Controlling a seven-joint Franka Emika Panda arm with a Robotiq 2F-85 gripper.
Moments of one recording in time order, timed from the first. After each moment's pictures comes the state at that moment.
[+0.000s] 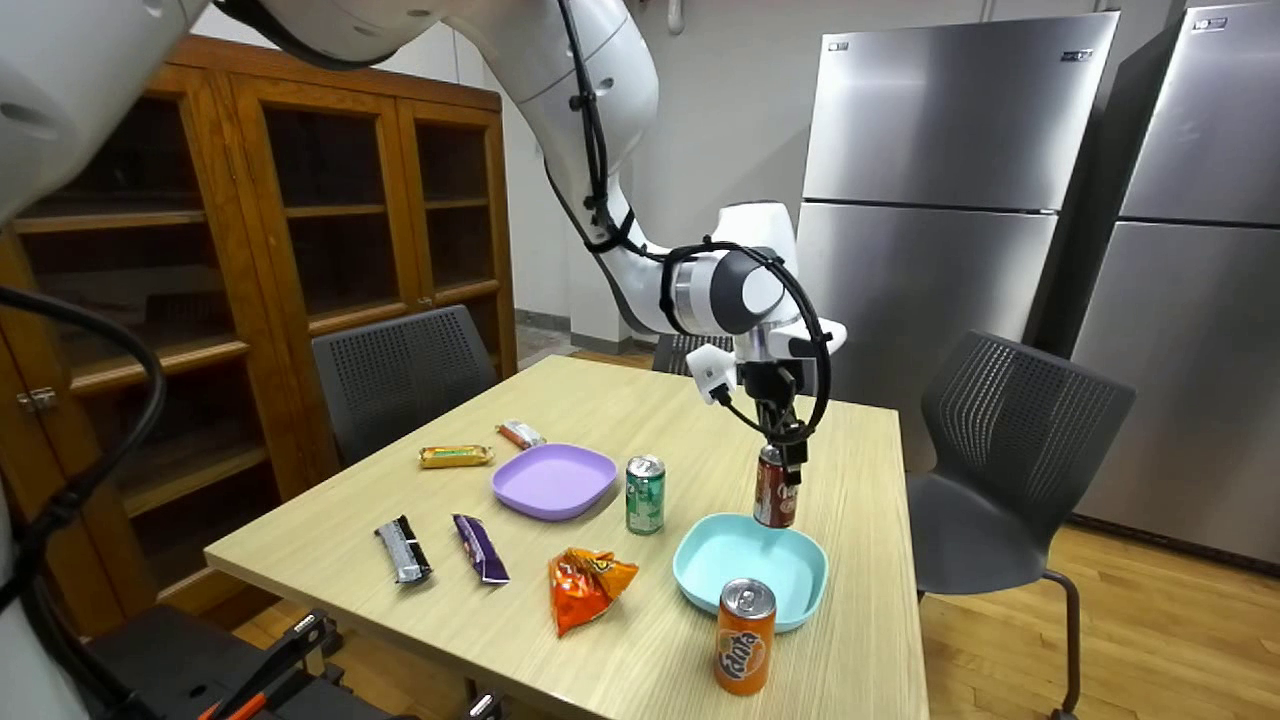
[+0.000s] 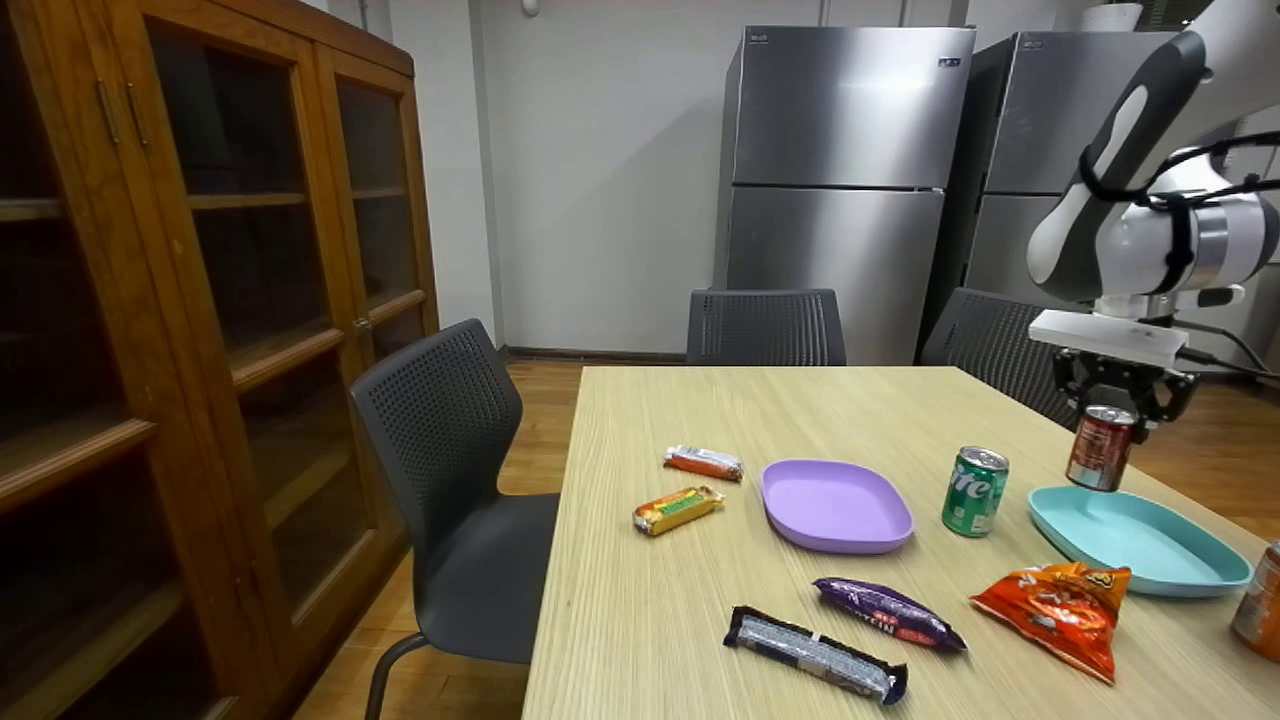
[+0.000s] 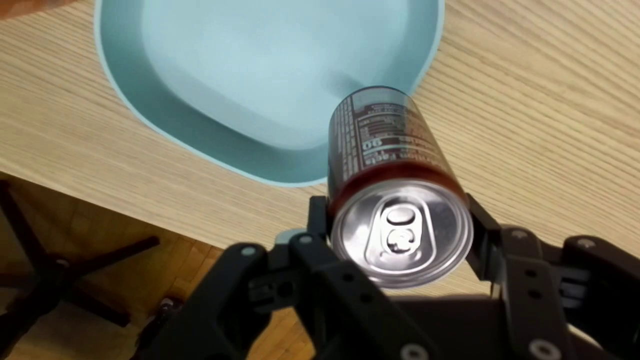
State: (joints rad) arm -0.03 0.72 -0.38 -1.79 0.08 2.62 0.68
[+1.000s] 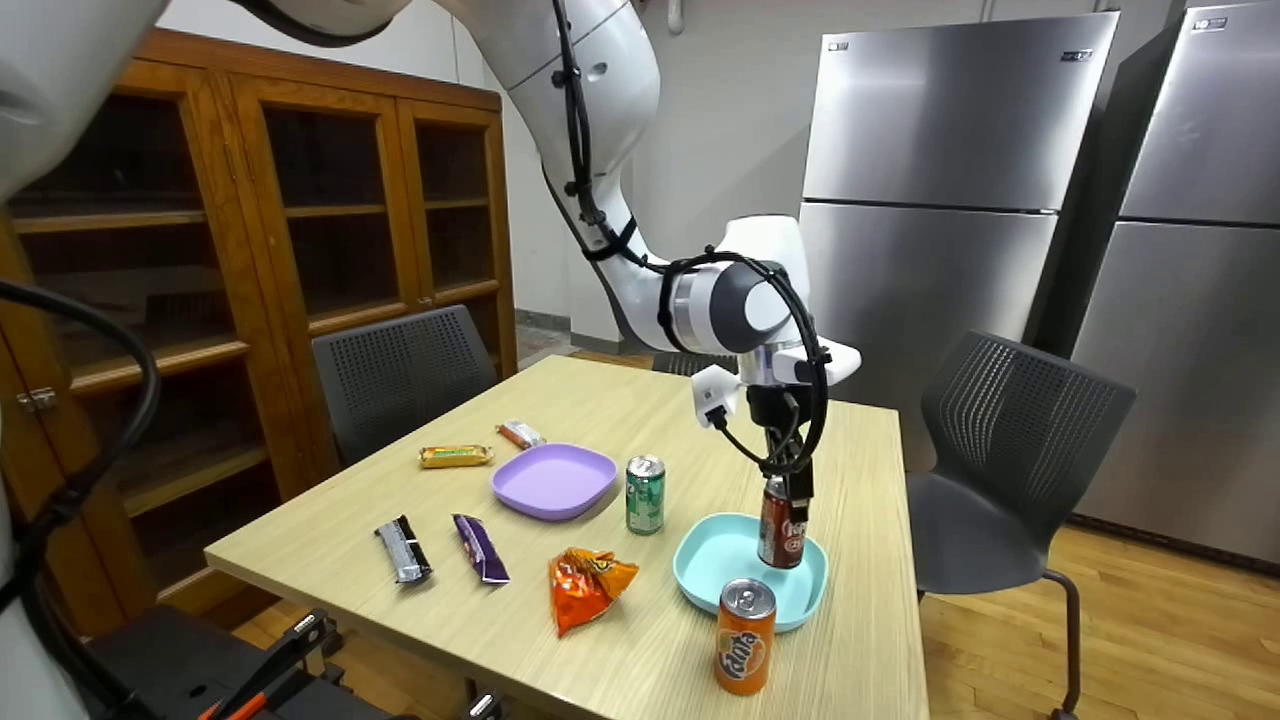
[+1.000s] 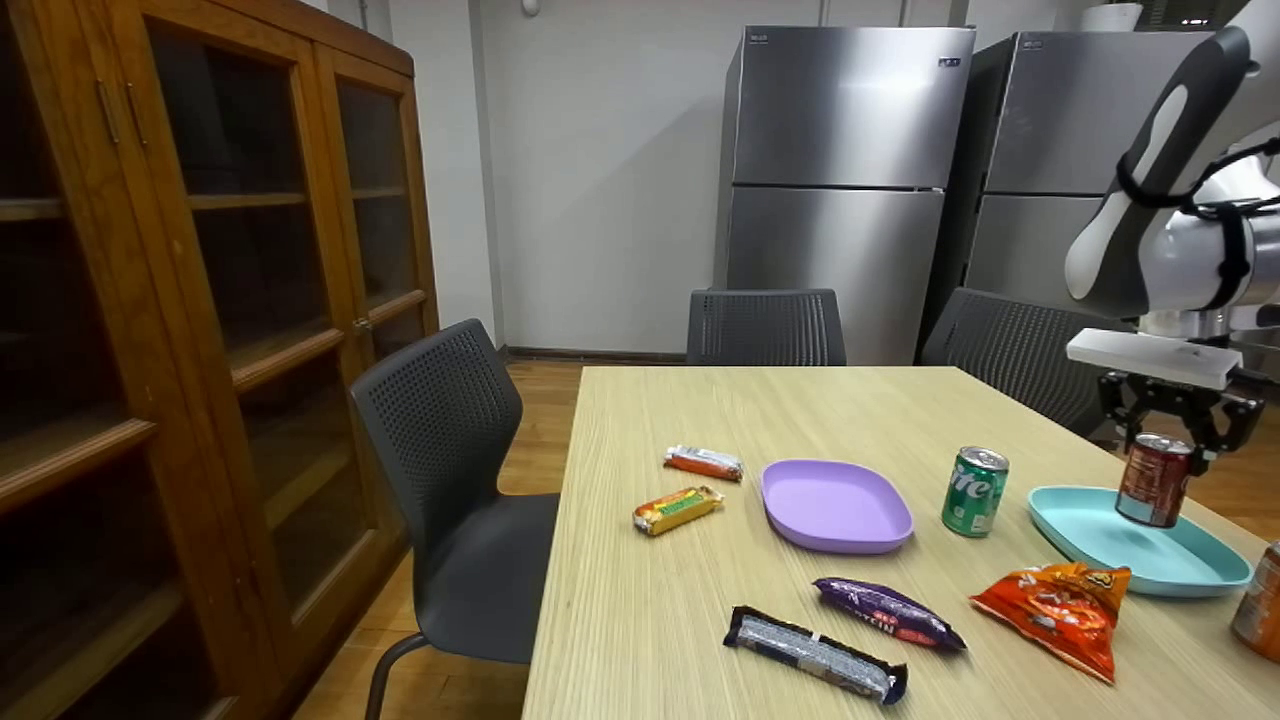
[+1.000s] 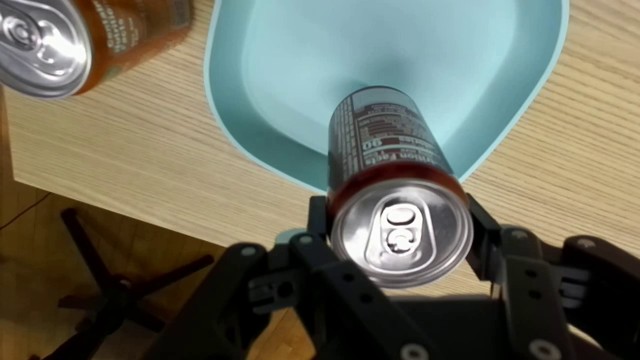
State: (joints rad) arm -0.02 0.68 -0.43 -1.92 0.07 2.63 0.72
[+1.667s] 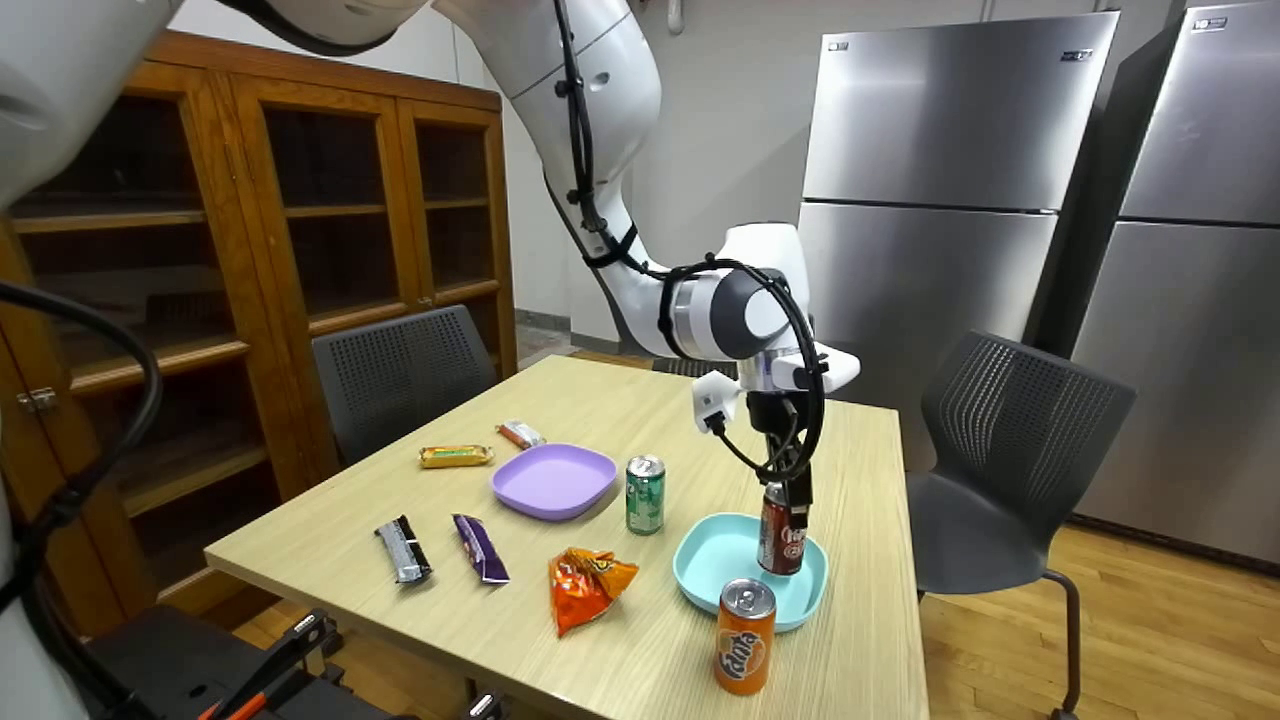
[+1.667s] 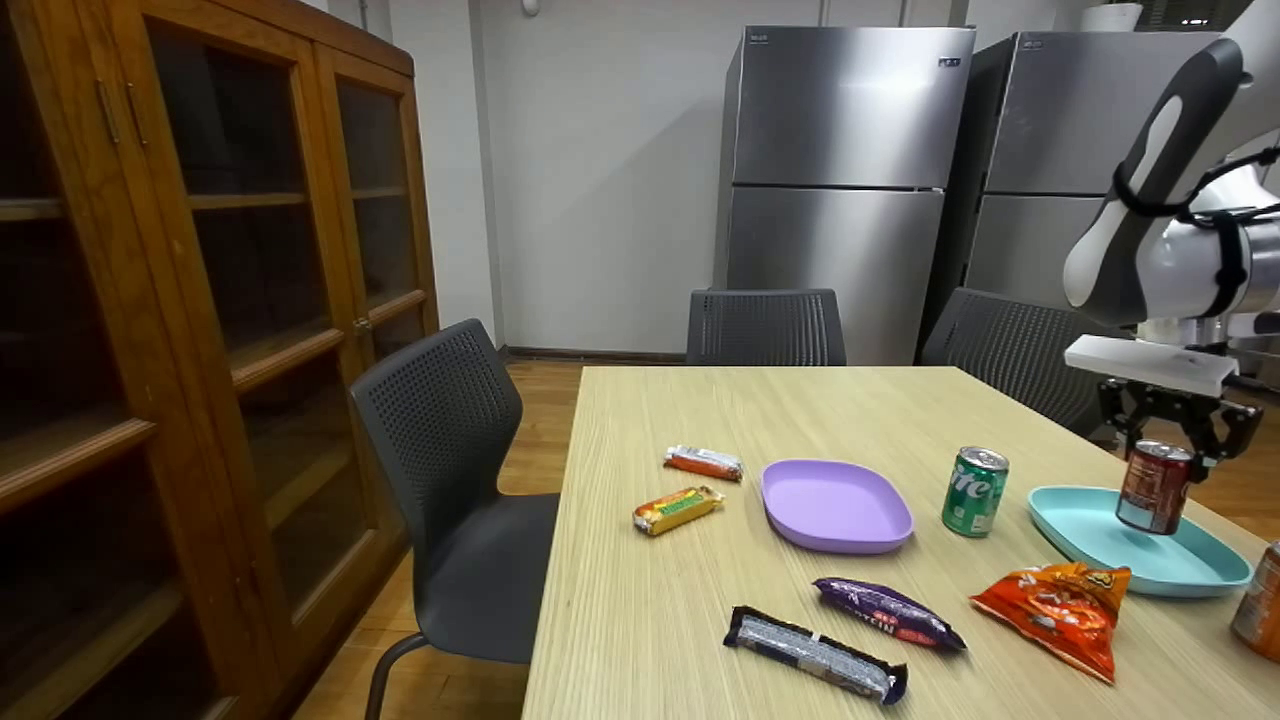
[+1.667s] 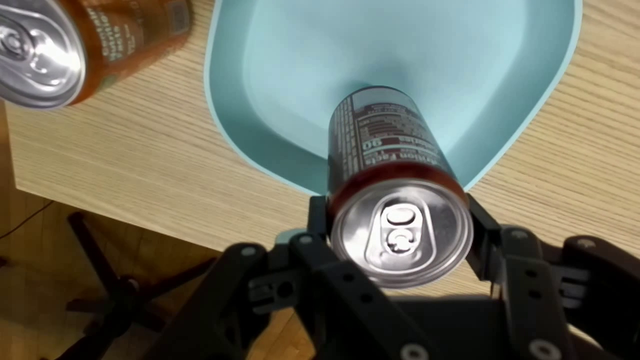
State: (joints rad) arm -0.02 0.70 -0.43 -1.92 0.07 2.63 0.74
